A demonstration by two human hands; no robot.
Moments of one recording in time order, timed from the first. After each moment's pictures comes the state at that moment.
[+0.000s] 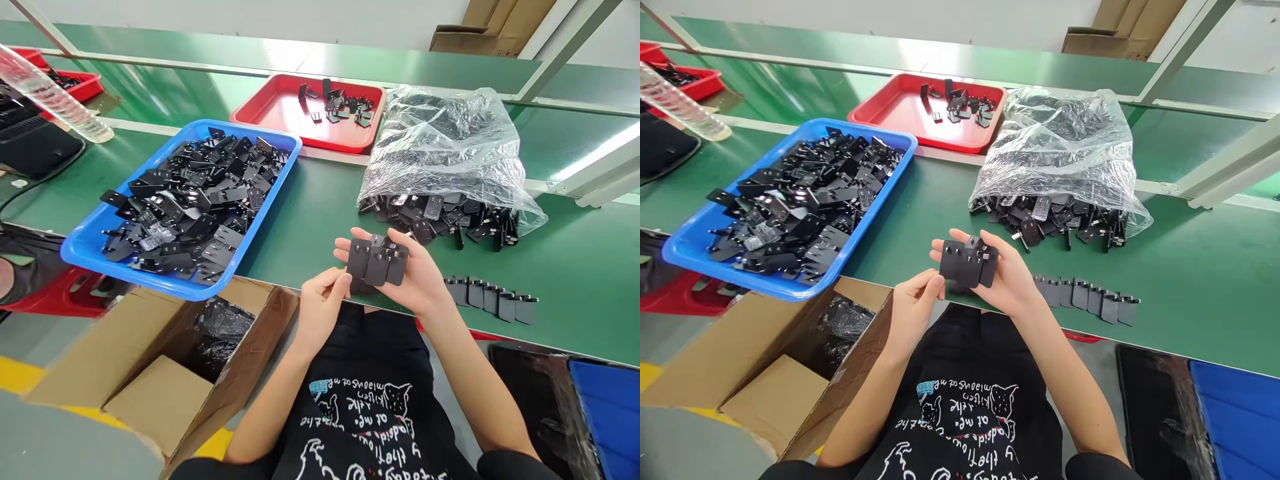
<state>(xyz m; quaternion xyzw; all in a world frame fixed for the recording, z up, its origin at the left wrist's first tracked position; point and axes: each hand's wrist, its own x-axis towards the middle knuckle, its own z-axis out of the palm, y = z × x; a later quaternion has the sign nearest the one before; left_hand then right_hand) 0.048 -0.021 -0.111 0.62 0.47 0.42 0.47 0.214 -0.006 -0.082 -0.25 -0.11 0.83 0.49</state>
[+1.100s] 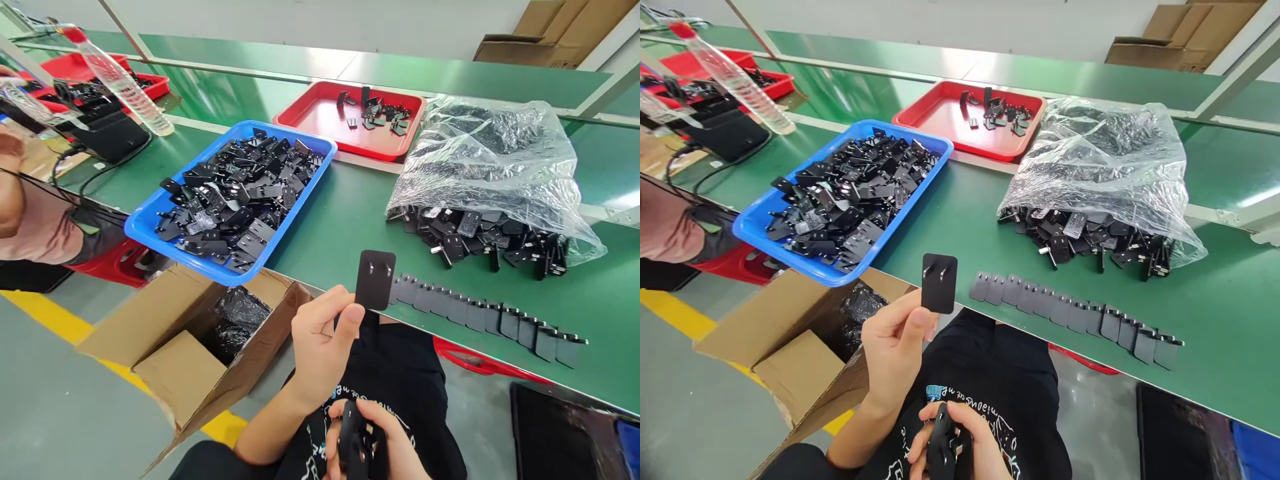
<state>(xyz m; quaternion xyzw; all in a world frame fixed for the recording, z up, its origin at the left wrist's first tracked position) 0.036 -0.056 -0.069 0.63 0.44 0.53 0.35 0.121 -0.186 -0.163 -0.24 0.12 0.91 0.33</state>
